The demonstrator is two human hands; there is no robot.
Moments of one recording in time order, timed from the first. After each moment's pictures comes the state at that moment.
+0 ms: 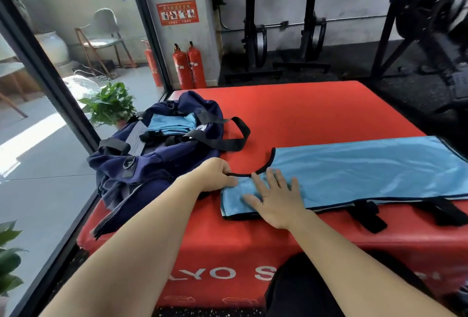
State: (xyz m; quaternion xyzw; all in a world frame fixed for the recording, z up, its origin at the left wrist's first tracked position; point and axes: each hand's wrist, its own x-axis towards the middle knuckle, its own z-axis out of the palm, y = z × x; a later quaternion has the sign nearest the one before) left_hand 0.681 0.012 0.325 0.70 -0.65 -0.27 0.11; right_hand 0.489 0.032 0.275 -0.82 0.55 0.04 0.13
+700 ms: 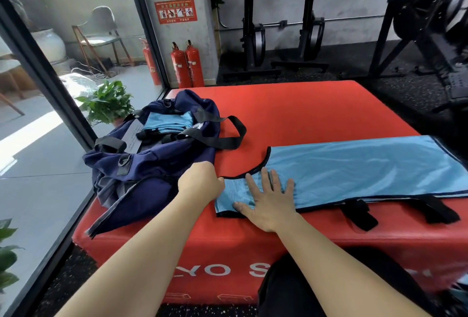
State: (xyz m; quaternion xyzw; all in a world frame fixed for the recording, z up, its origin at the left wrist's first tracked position) left_hand 0.662 0.043 0.324 0.82 -0.57 -0.06 0.06; right_hand 0.496 0.039 0.264 -0.82 0.57 0.05 0.11
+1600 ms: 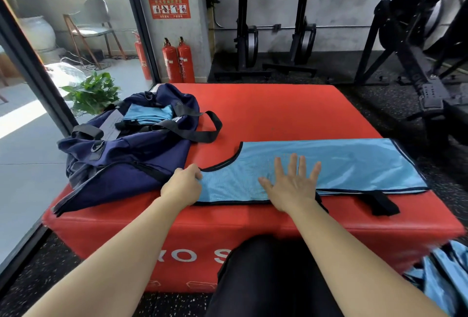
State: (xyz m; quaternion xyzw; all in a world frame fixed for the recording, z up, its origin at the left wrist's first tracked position) left_hand 0.629 0.070 0.301 0.81 -0.55 -0.16 0.13; right_hand 0.389 0.031 0.296 -0.74 0.67 0.06 0.01
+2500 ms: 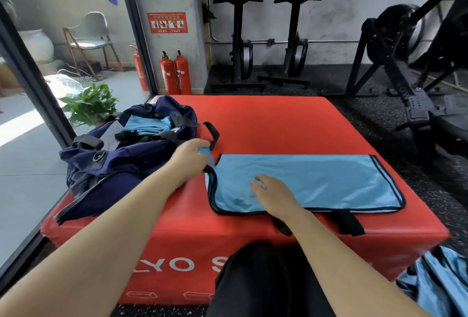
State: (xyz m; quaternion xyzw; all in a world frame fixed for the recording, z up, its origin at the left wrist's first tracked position) left_hand 0.615 0.052 0.375 0.71 -0.56 -0.25 0.35; right_hand 0.405 0.048 0.313 -0.74 0.59 -0.17 0.28
